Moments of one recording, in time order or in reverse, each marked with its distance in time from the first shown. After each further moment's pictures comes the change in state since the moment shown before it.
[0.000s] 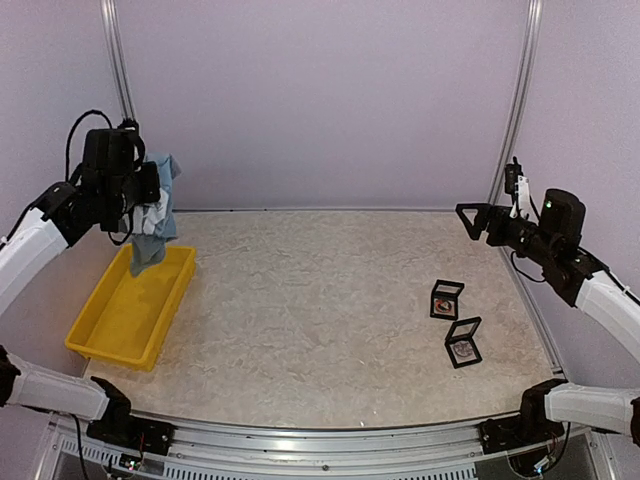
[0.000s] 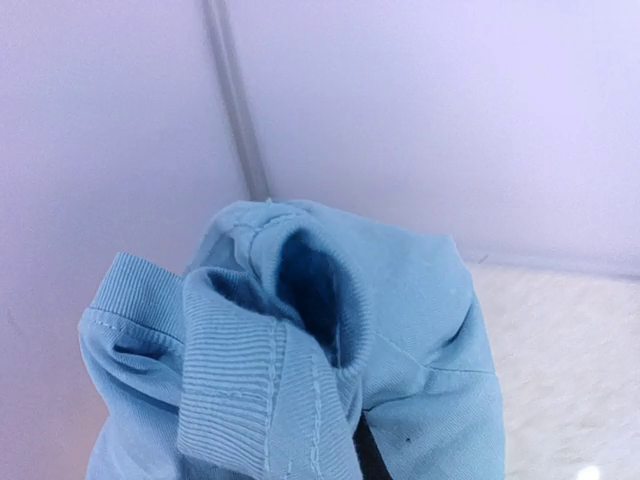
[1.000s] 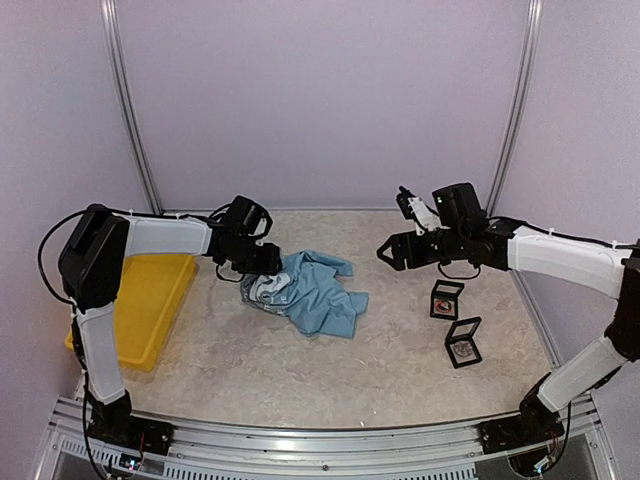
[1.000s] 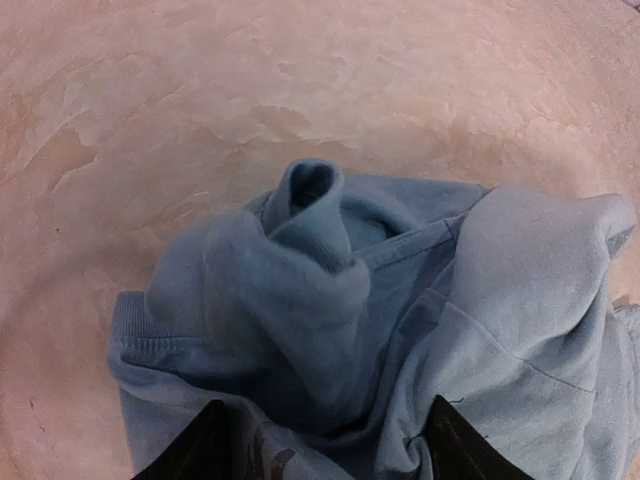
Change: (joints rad) left arm -0.177 0.815 0.123 0.245 0.669 -0.139; right arm 0.404 0.487 0.306 -0.275 0.137 -0.045
